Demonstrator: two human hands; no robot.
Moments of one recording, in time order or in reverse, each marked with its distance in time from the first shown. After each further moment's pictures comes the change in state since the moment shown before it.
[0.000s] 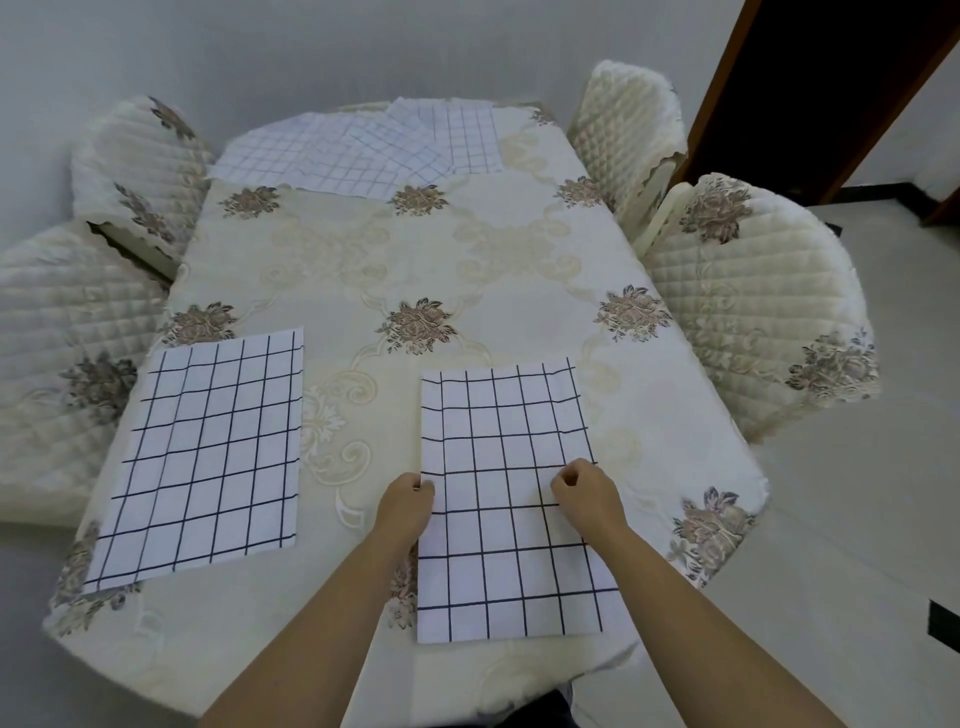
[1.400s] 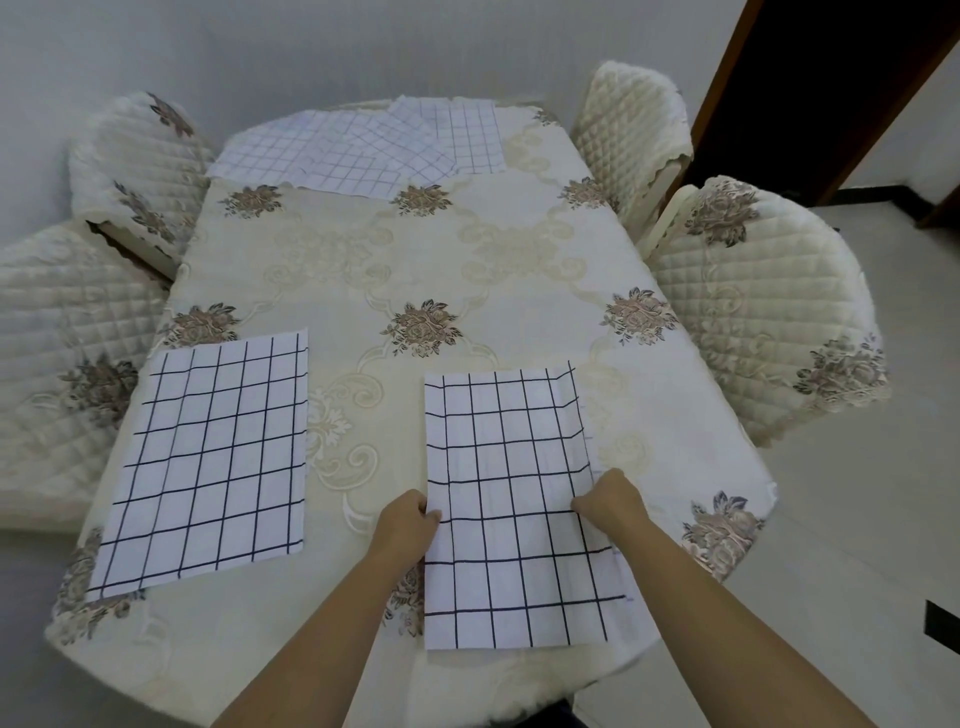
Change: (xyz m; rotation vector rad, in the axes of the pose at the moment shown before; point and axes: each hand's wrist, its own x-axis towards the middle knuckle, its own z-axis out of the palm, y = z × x) left_hand 0.003 -0.024 -0.006 0.215 -0.074 0.040; right_hand 0.025 0.007 -0.004 -0.221 -0.084 0.312
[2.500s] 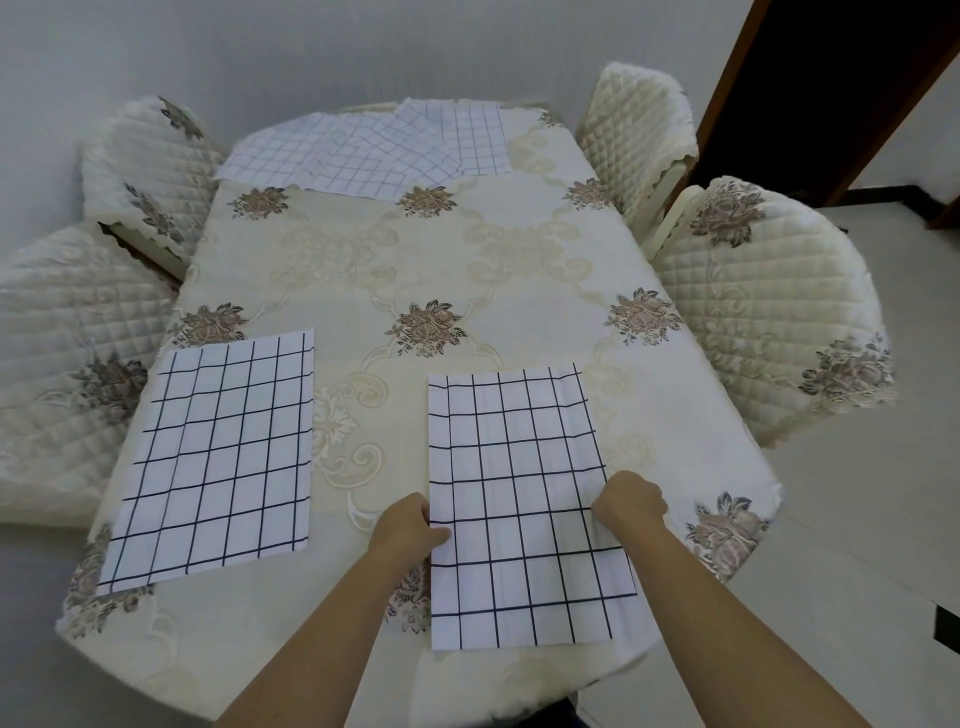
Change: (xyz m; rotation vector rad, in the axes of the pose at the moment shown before) left_hand -0.004 -0.004 -0.005 0.099 -0.072 0.001; right_hand -0.011 -0.005 -0.009 -0.234 0.114 0.139
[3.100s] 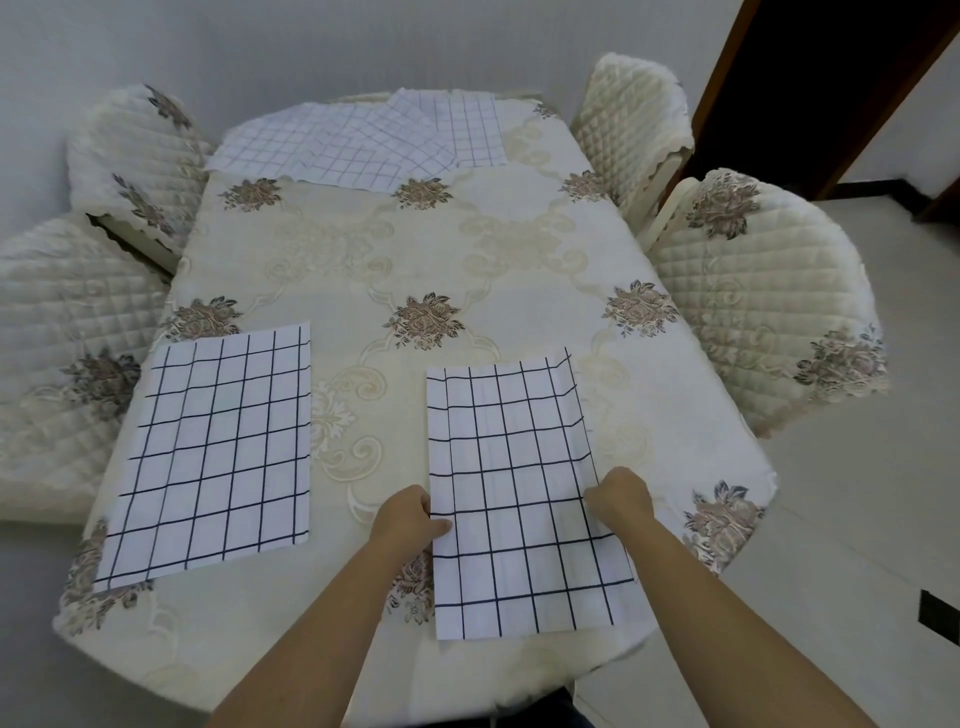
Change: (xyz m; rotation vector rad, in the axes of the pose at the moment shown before) left_hand 0.002 -0.001 -0.003 0.019 0.001 0.021; right_hand -0.003 0.006 0.009 0.256 -0.040 -0.134
